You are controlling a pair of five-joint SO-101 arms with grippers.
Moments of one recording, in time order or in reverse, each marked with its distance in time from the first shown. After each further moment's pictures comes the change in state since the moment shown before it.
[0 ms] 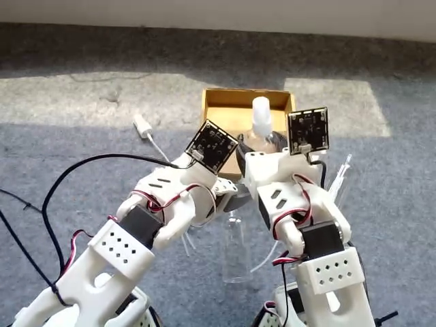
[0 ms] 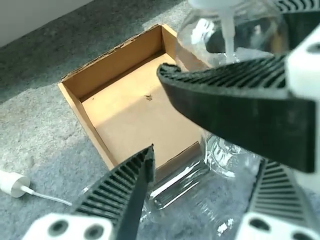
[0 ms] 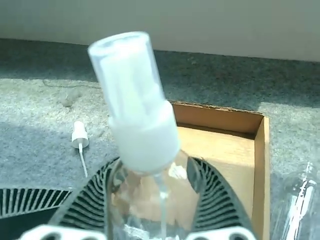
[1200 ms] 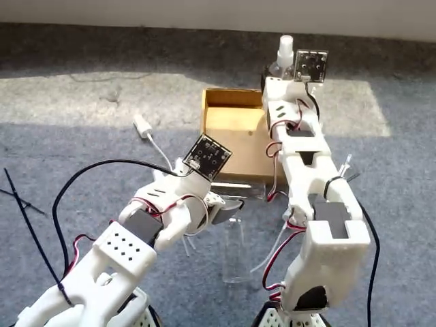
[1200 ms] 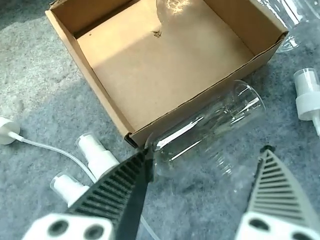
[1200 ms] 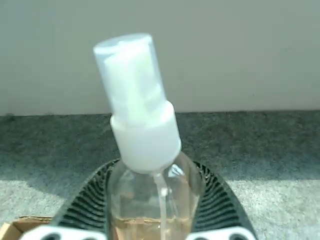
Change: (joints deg) left arm 0.1 0.0 9.7 -0.1 -0.2; right arm 14.2 80.8 -34.8 -55.4 0.9
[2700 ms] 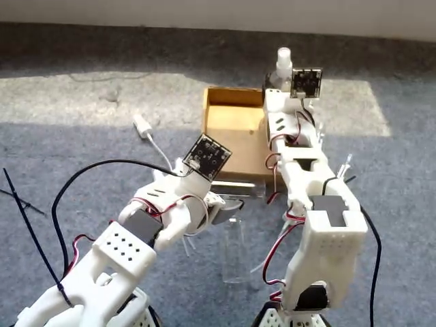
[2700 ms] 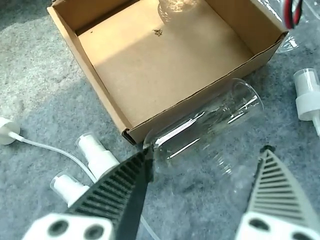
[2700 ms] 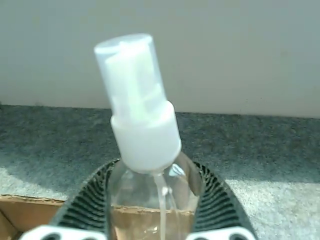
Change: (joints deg) left arm 0.0 0.0 0.0 0.0 0.0; right arm 0.9 4.8 5.0 -13.5 4.3
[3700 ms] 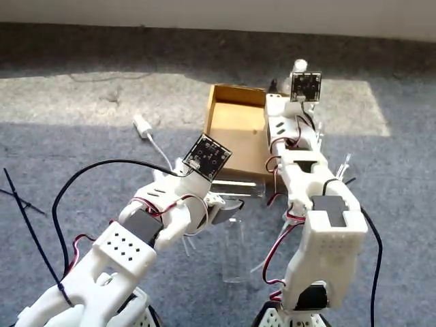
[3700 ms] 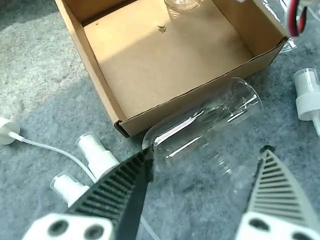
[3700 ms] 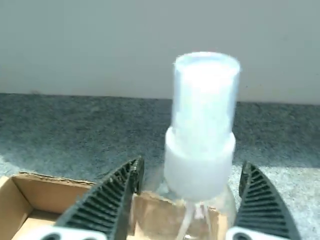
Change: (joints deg) left arm 0.0 0.0 0.0 0.0 0.0; right arm 0.2 0.0 2.0 0.4 0.0
